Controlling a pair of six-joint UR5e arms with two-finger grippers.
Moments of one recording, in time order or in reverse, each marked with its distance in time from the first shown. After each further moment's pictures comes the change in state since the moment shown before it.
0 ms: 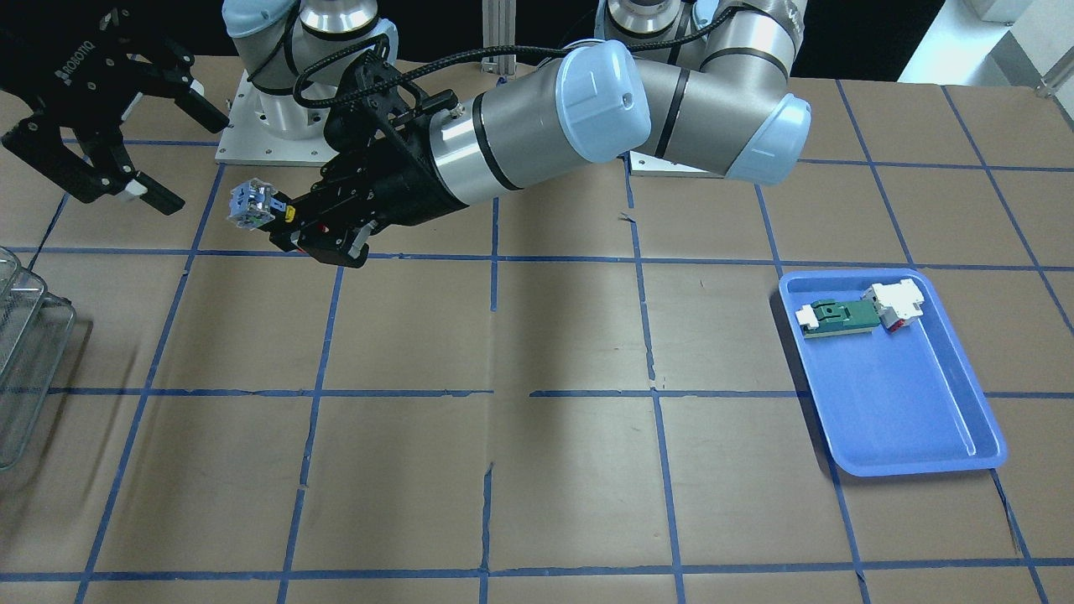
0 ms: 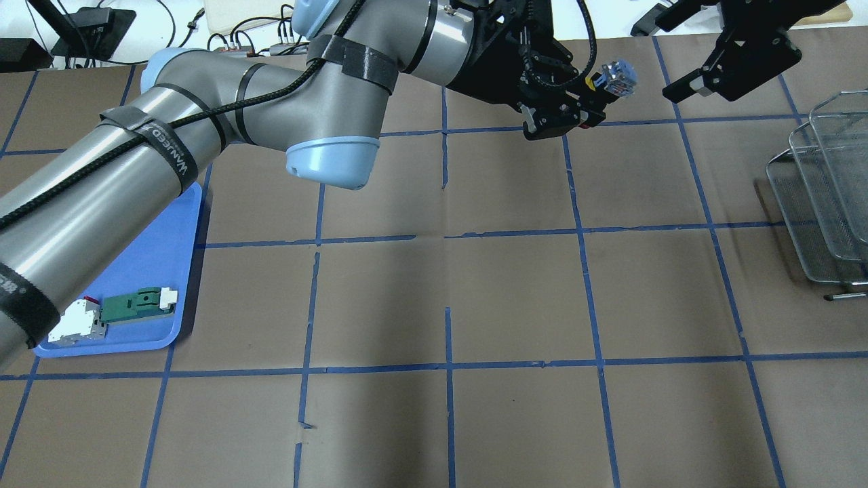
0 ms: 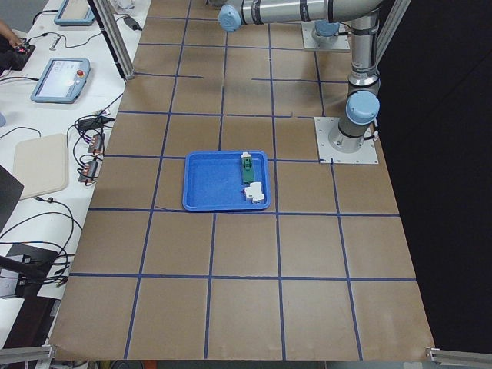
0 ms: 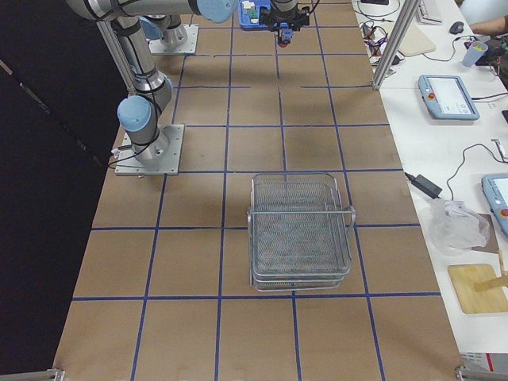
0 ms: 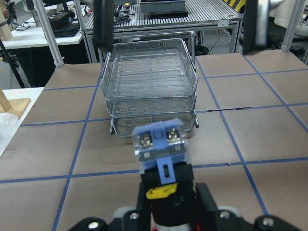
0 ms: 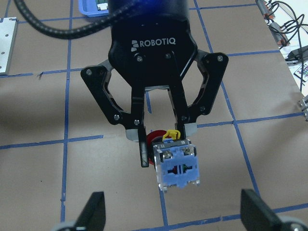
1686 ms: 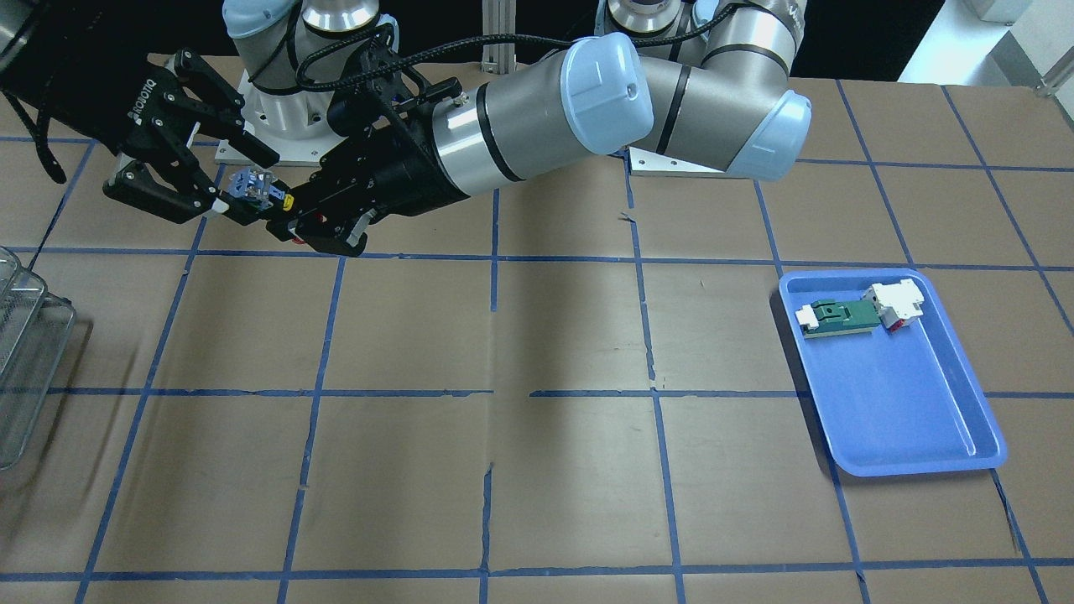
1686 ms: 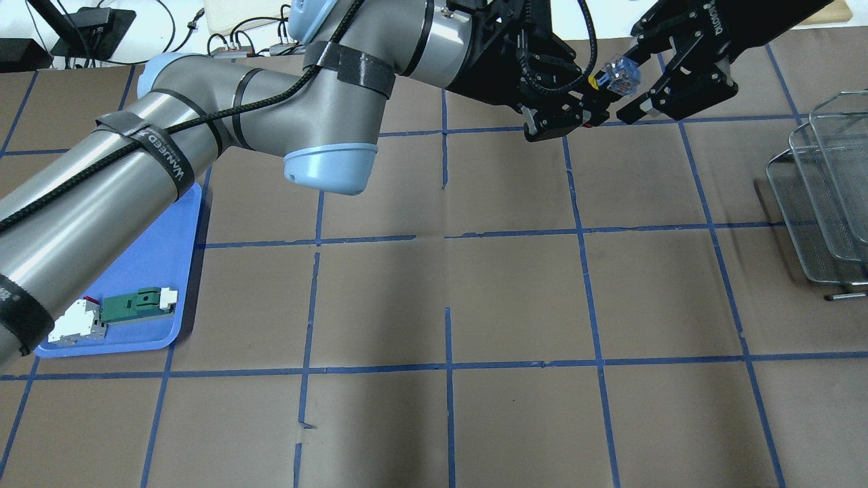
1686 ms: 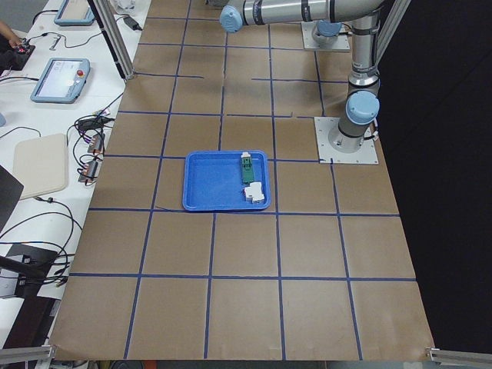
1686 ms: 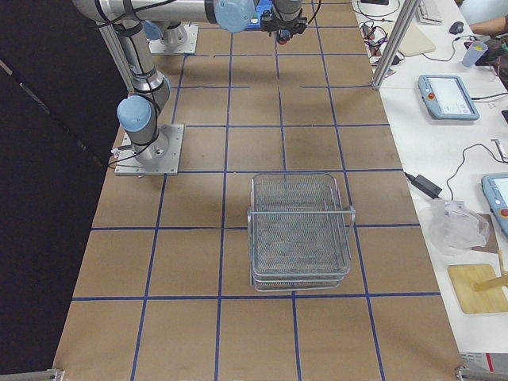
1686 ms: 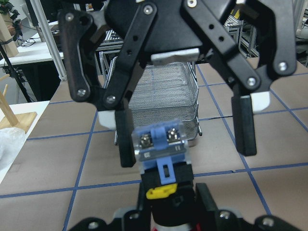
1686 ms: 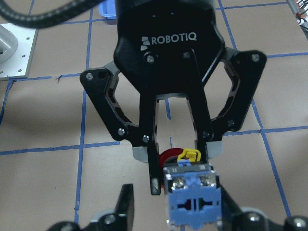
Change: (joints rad) left arm -0.001 0.012 -0.016 0.026 -0.015 0.001; right arm 0.054 0.021 0.028 0.007 0.000 0.001
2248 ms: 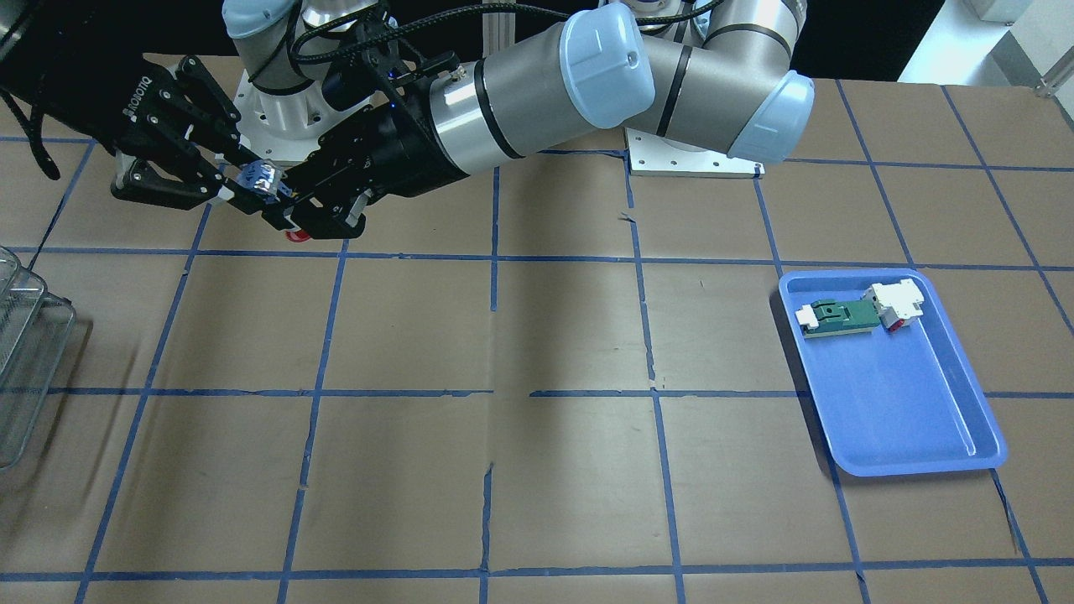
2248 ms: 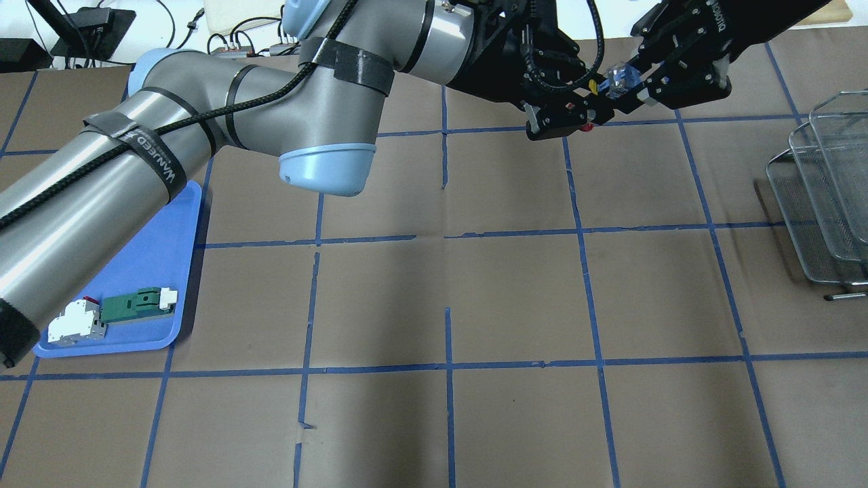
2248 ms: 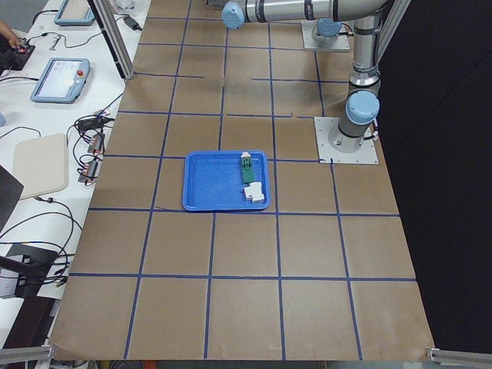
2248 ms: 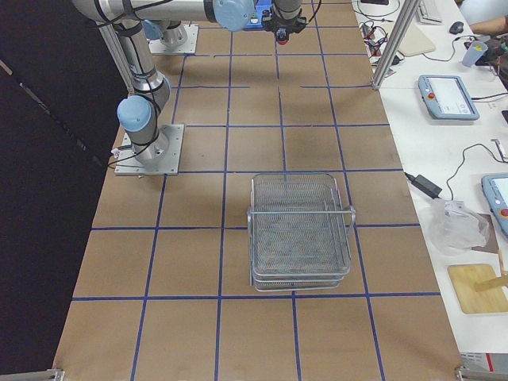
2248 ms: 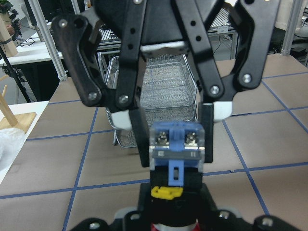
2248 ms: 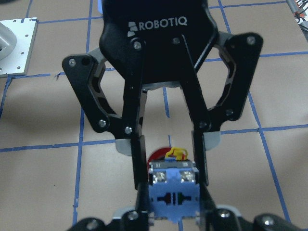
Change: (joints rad) left arm -0.006 0.023 0.001 -0.005 0.016 -0.014; right arm -0.001 -0.002 -0.004 -0.003 -0.008 -0.003
